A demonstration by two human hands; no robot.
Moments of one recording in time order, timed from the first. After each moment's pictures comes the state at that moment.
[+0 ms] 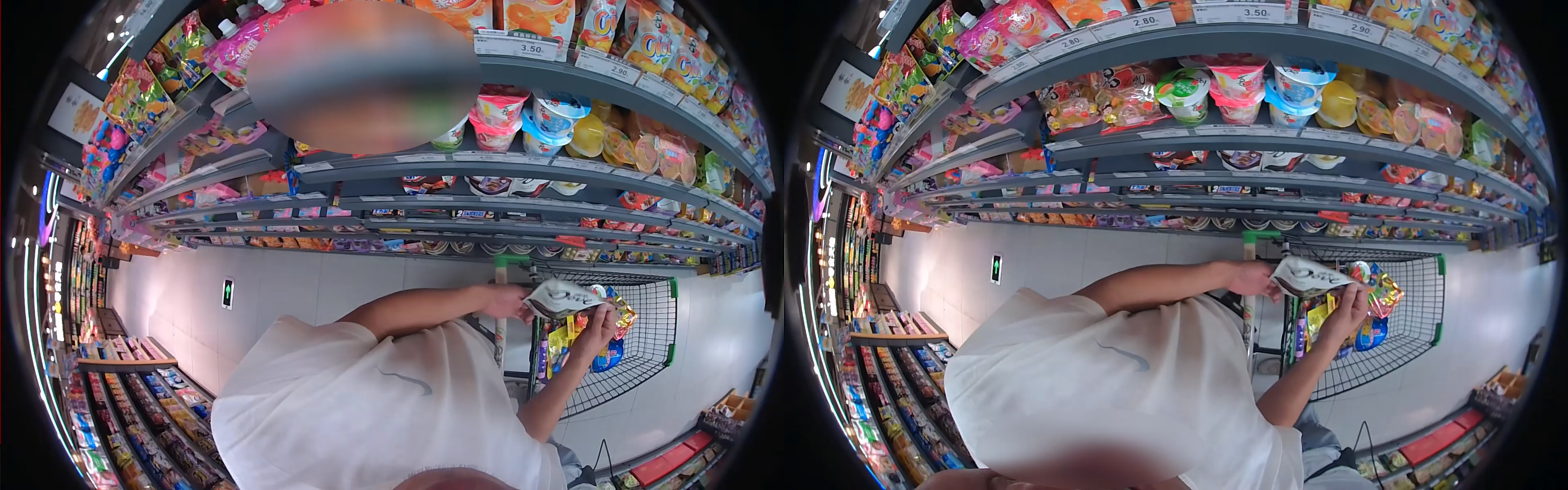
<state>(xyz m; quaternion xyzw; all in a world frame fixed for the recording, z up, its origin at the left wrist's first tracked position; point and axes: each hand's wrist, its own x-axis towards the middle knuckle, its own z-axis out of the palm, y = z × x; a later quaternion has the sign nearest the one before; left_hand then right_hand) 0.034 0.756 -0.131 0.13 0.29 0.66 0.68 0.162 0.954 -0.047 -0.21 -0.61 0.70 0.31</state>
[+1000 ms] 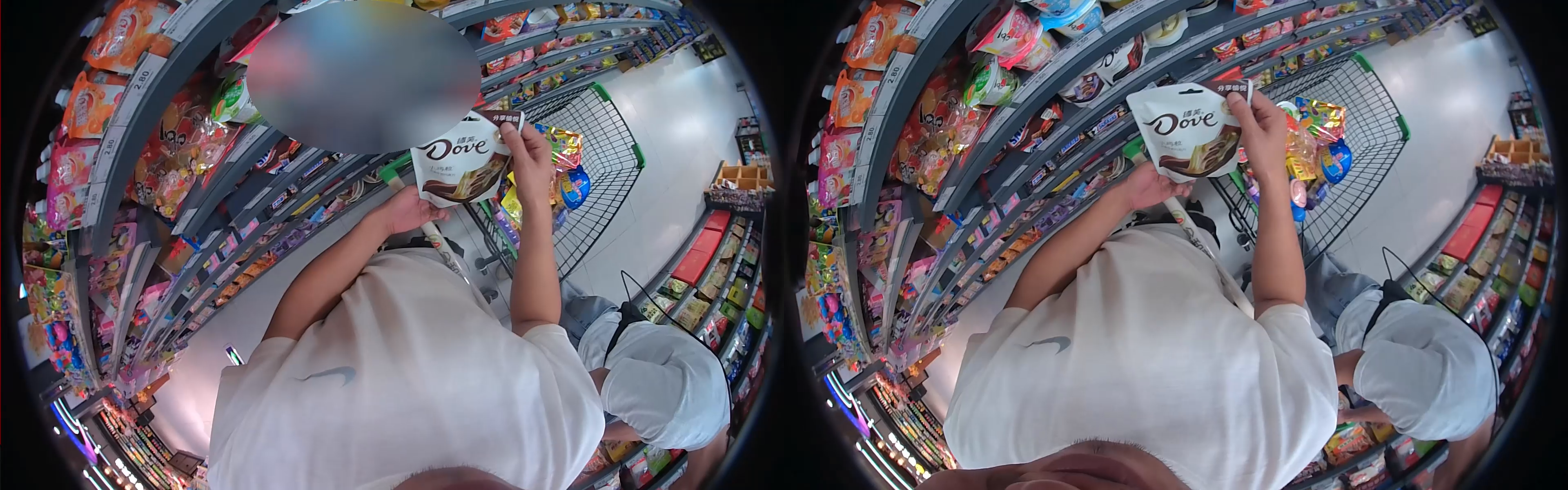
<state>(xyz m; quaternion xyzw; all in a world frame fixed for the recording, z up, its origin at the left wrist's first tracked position) 0.021 0.744 -0.125 0.02 0.26 0.65 0.72 0.132 0.952 0.009 -0.22 -0.60 0.71 0.29</state>
